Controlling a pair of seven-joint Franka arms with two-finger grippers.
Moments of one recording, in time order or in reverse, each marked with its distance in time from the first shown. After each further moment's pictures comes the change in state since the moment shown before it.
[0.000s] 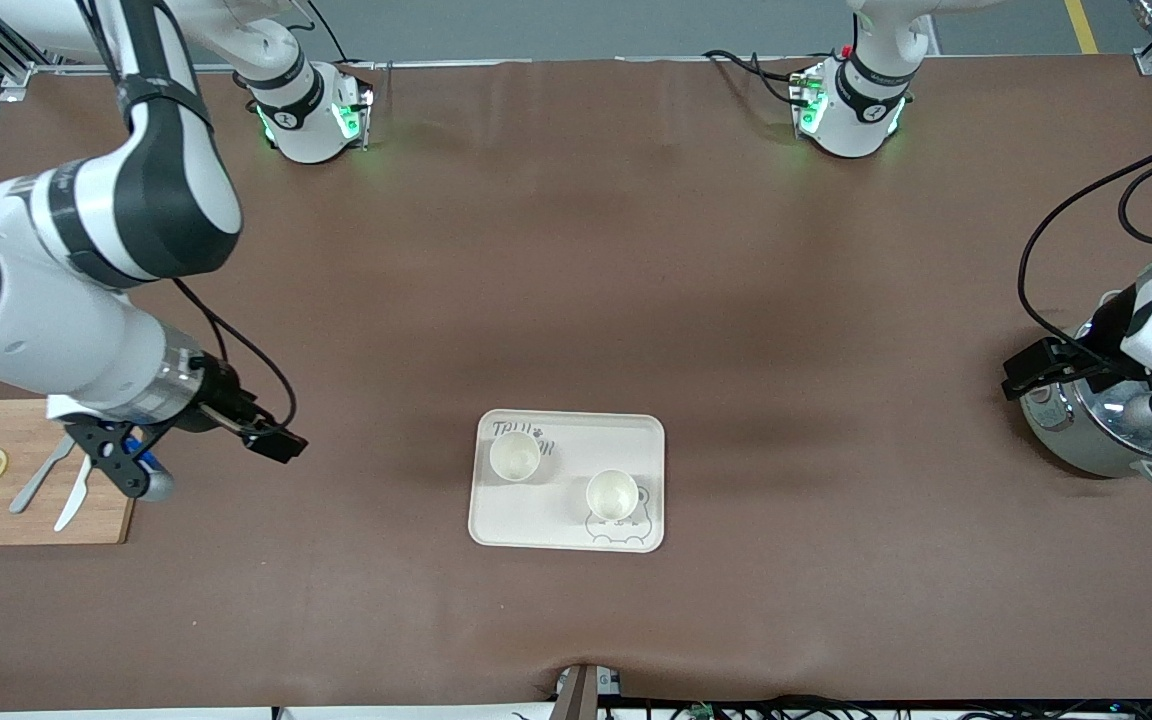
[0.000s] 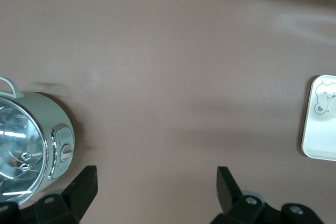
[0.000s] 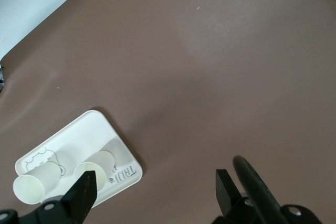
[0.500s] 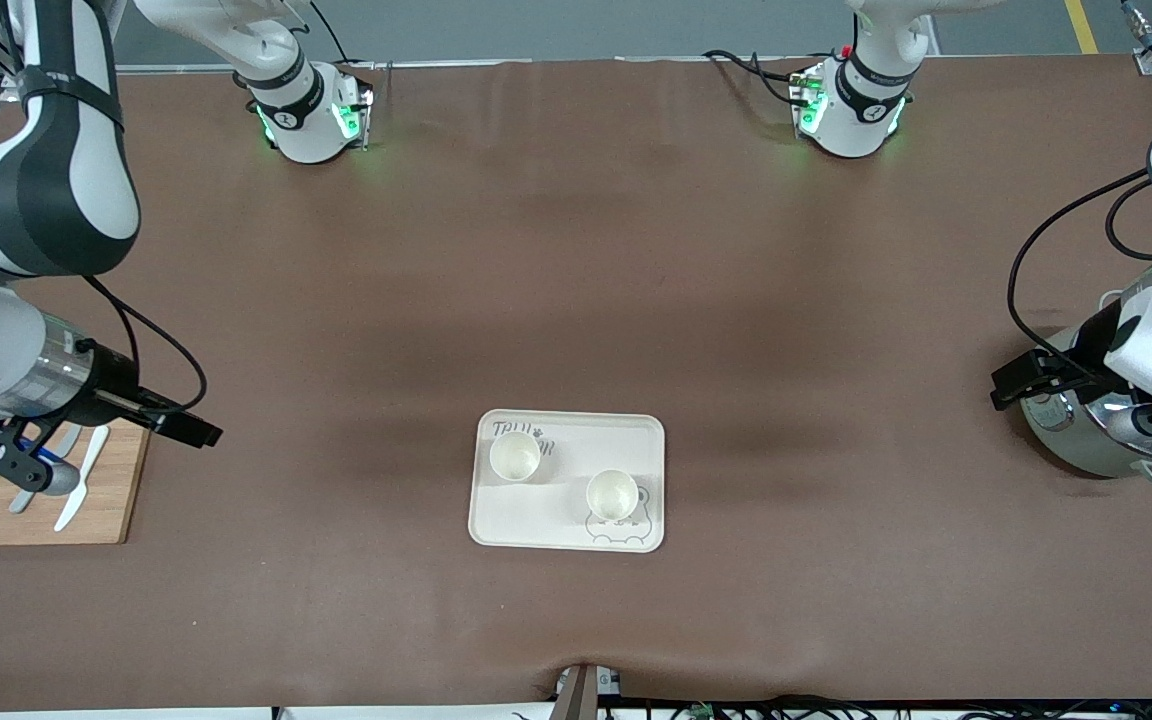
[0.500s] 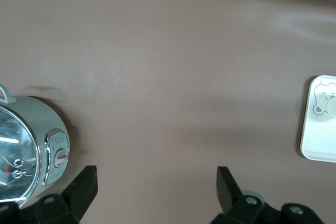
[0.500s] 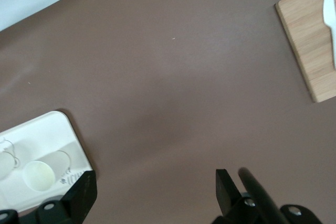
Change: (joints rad) left arm -0.007 0.026 -0.002 0.020 0.000 0.004 0.000; right arm -0.106 -0.075 -0.002 -0.085 -0.050 -0.003 -0.314
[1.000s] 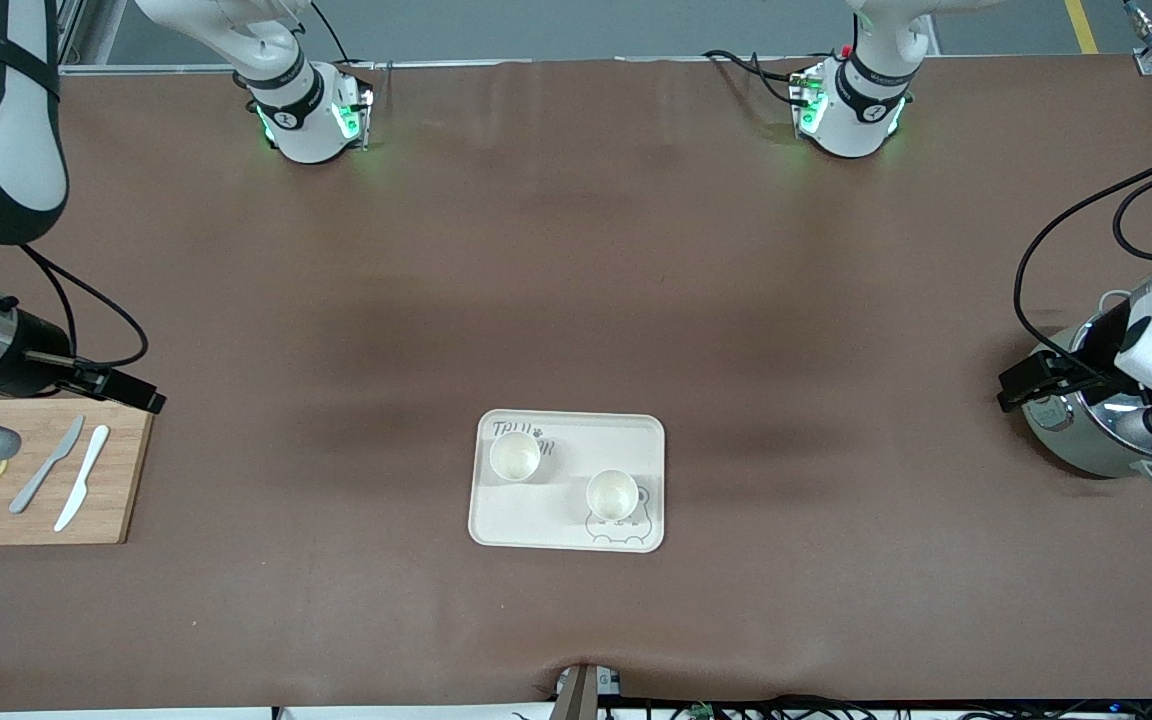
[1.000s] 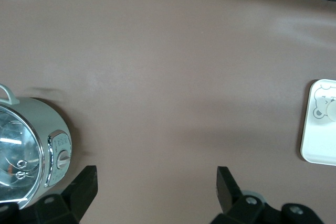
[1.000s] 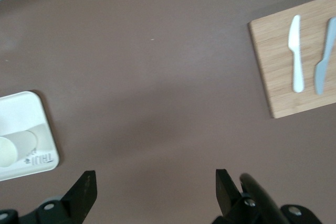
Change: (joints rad) left arm 0.006 0.000 0.000 0.011 0.000 0.000 0.000; right arm -0.063 -0.102 0.000 -0.085 -0.061 -0.023 -0.195
